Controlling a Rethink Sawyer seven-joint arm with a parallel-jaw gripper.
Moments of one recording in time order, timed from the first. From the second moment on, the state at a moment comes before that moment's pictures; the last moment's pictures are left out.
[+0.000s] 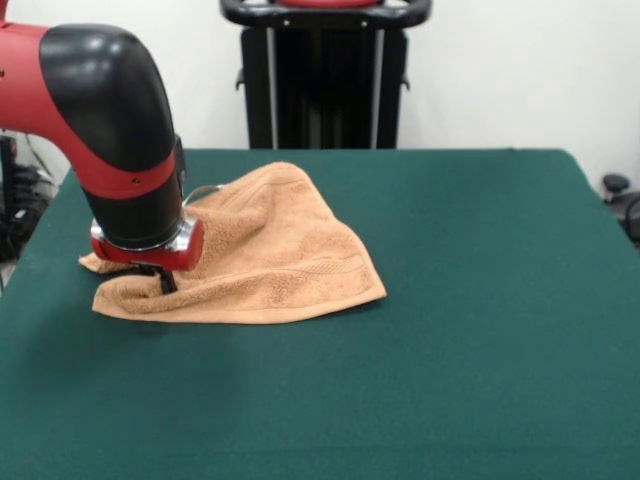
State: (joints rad) arm -0.58 -0.33 0.19 1.27 -0.39 0.85 1.70
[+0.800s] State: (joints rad) arm -0.58 -0.33 0.19 1.27 -0.40 0.85 1.70
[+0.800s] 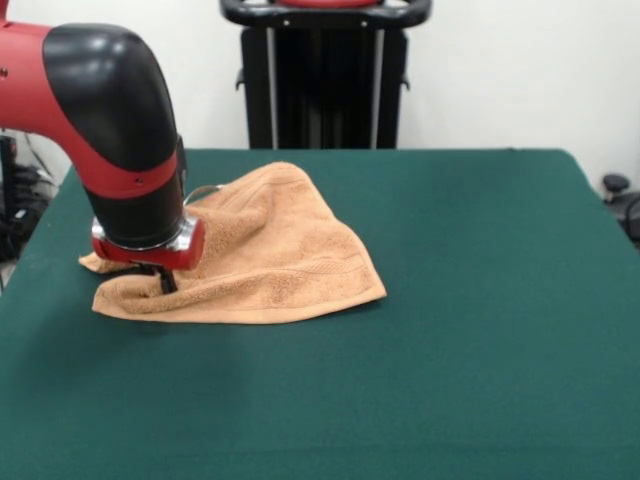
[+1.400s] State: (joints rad) arm -0.58 -0.37 0.19 1.32 -0.44 0.81 1.70
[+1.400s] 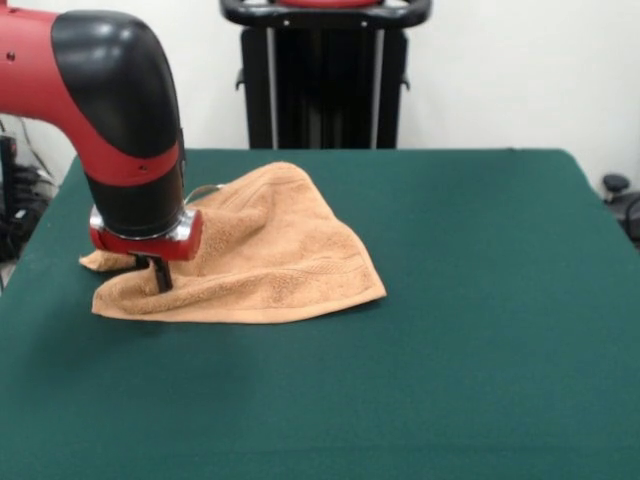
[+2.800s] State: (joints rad) arm -0.64 -0.41 0.19 1.46 -0.52 0.62 1.70
